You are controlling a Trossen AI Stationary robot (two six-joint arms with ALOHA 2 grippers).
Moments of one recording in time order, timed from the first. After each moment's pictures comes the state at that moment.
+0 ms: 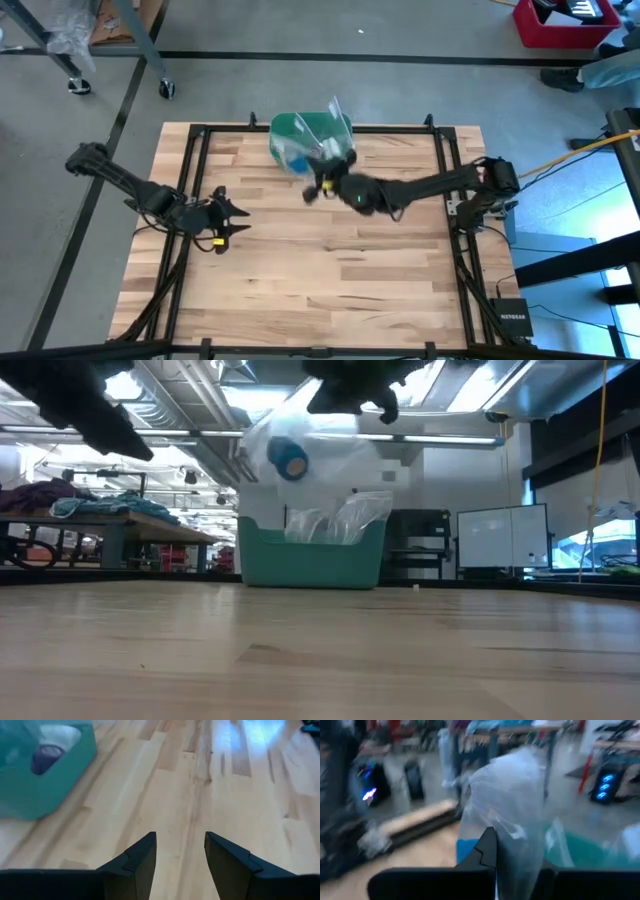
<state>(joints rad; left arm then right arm) -0.50 0.67 0.49 -0.48 -0.57 -0.44 0.06 1.71 1.17 0.40 0.79 0.15</state>
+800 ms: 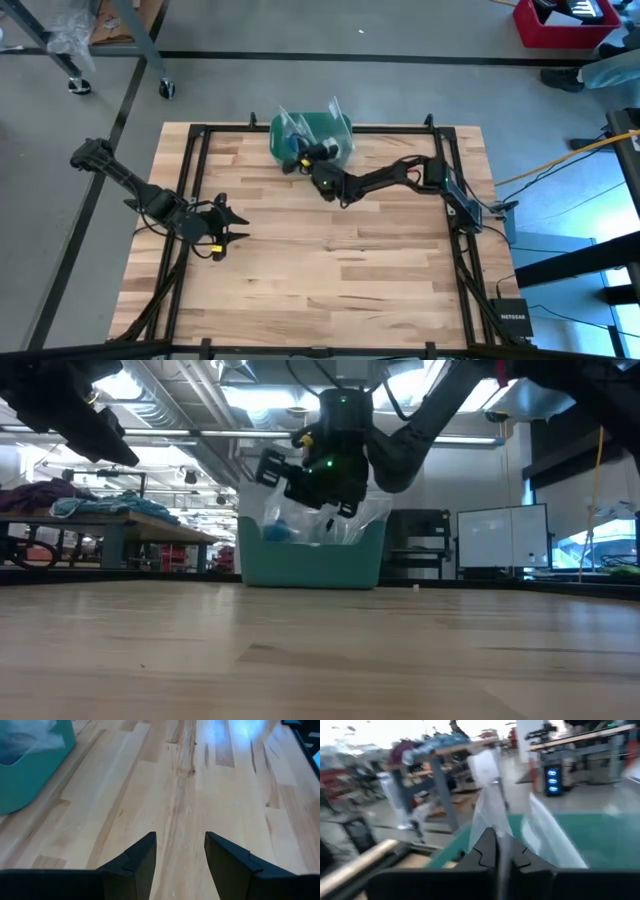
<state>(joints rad) -0.58 0.68 0.46 -0.45 -0.57 -0.50 -0.16 2.24 1.34 0.95 0.89 0.24</state>
